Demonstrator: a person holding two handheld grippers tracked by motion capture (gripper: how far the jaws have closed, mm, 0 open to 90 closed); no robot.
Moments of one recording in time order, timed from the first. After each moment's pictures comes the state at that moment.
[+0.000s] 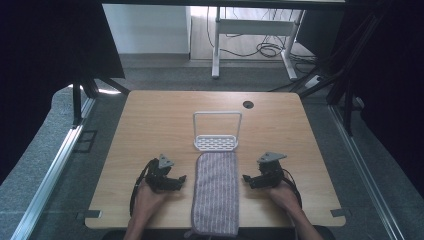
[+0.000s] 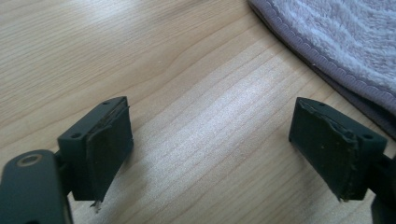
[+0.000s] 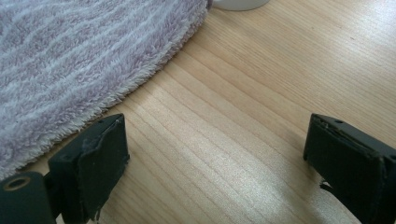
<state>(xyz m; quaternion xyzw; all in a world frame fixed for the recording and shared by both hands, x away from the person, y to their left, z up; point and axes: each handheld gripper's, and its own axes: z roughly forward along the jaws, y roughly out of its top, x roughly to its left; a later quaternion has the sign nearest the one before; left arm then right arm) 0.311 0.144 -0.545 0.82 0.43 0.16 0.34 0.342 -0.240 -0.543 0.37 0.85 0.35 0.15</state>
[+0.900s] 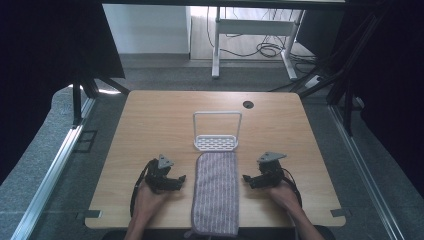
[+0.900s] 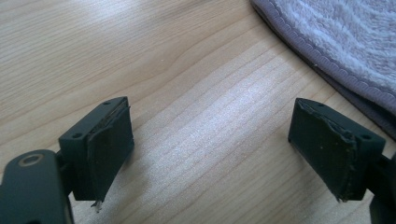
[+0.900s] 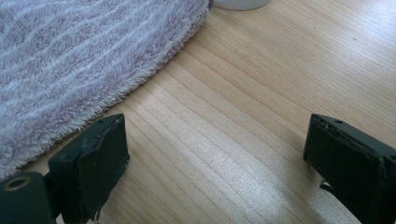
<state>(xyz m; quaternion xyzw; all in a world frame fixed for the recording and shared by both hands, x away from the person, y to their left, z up) 0.311 0.145 -0.544 0.82 0.44 0.16 0.34 0.343 -0.240 -0.543 0.37 0.85 0.35 0.15</state>
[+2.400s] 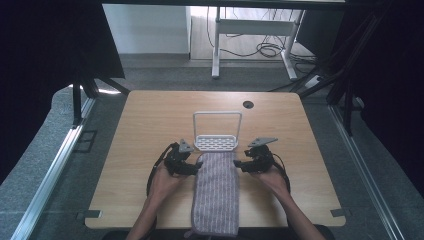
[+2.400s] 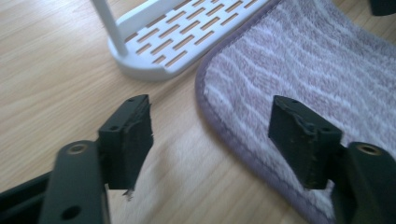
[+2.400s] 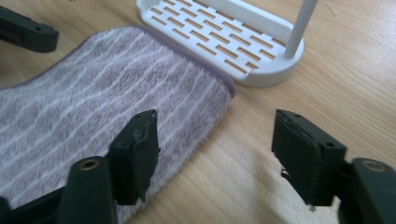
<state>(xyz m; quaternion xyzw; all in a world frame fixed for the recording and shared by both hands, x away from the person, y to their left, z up) 0.358 0.089 -0.515 0.85 0.36 0.15 0.34 0.377 -0.206 -0.514 0.37 0.84 0.38 0.11</state>
